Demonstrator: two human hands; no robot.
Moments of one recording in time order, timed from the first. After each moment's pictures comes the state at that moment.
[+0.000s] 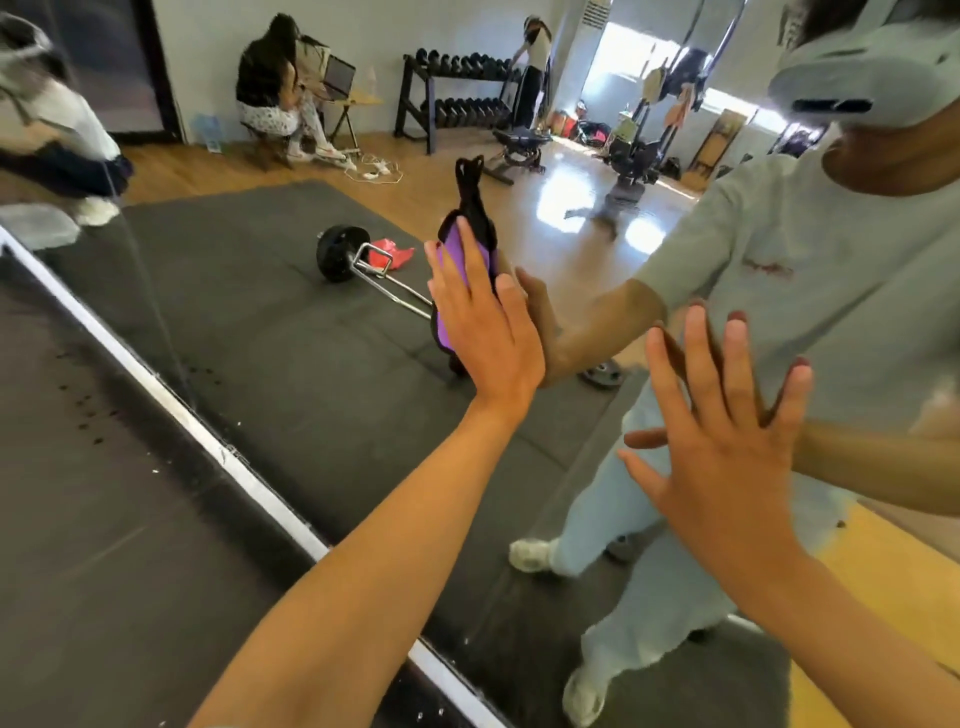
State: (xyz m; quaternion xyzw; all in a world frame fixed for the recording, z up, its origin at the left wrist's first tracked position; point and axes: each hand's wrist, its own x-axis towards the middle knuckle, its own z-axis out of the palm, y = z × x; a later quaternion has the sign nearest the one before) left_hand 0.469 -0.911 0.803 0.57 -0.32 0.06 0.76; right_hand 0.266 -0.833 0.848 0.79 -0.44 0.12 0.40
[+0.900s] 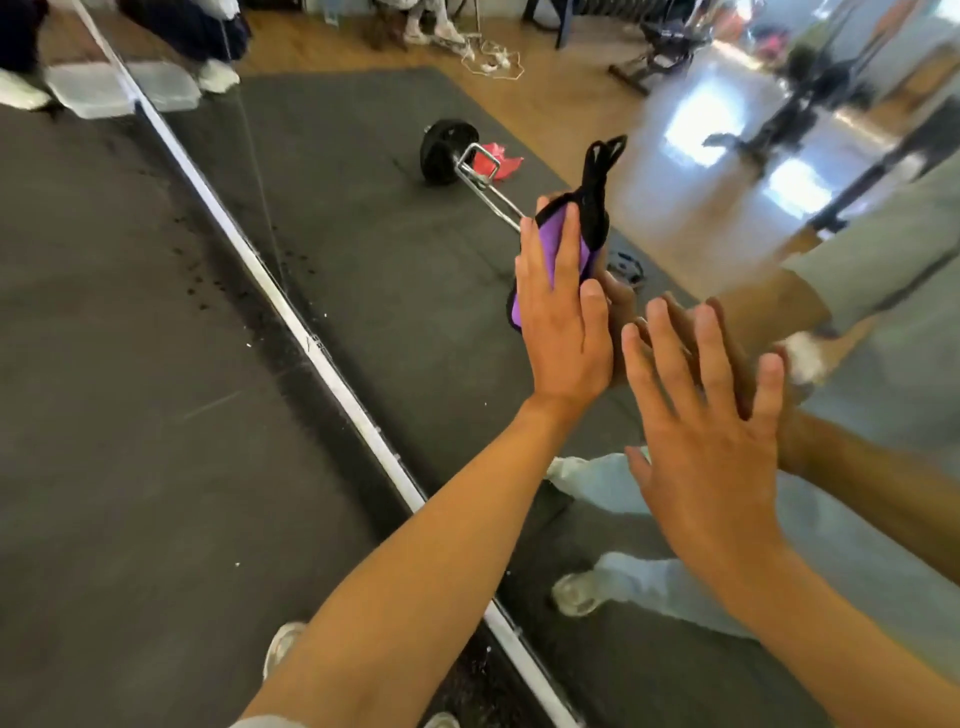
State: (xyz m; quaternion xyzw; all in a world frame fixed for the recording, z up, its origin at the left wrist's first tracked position) left_hand 0.523 -0.920 0.660 0.59 -0.33 -0.01 0.74; right_hand 0.378 -0.866 0.721 0.83 -0.35 -0.02 0.44
